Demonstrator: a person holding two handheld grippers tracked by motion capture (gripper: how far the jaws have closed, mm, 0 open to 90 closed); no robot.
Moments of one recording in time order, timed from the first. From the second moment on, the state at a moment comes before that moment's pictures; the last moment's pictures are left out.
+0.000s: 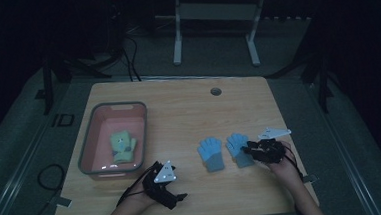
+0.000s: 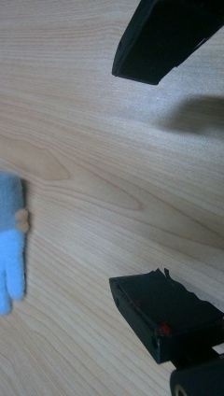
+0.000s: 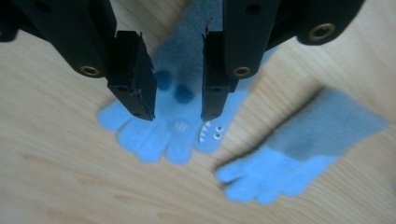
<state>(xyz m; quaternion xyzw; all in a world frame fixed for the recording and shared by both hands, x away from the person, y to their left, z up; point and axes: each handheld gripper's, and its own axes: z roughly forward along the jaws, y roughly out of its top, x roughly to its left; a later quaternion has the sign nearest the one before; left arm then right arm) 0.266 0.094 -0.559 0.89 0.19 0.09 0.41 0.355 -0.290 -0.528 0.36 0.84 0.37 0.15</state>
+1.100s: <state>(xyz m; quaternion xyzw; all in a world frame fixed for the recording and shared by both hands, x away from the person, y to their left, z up) 0.265 0.094 -0.559 0.89 0.19 0.10 0.40 0.342 -0.252 -0.492 0.40 0.80 0.40 0.21</state>
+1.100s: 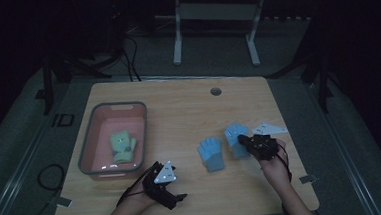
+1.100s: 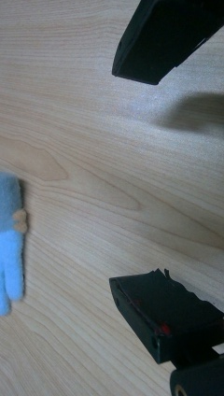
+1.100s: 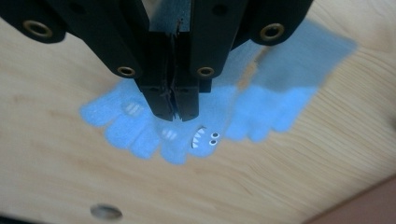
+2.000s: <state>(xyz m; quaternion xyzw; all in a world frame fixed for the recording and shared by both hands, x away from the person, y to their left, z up) 0.265 0.094 -0.559 0.89 0.19 0.10 0.40 0.328 -0.182 -0.506 0.35 0.83 0.40 0.16</state>
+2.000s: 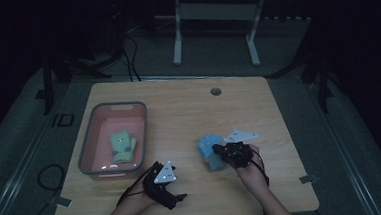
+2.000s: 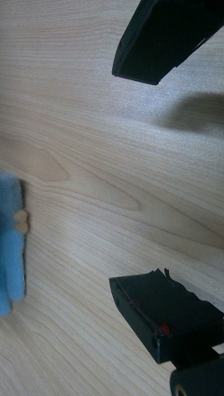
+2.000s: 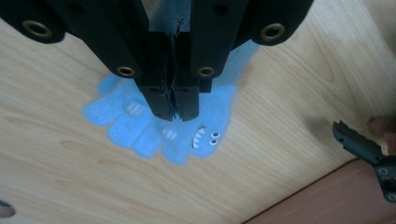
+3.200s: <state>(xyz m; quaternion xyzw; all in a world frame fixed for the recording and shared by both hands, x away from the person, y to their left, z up) 0.262 0.083 -0.554 0.88 0.19 0.10 0.42 0.339 -0.180 -0.528 0.35 0.84 0.40 0.11</state>
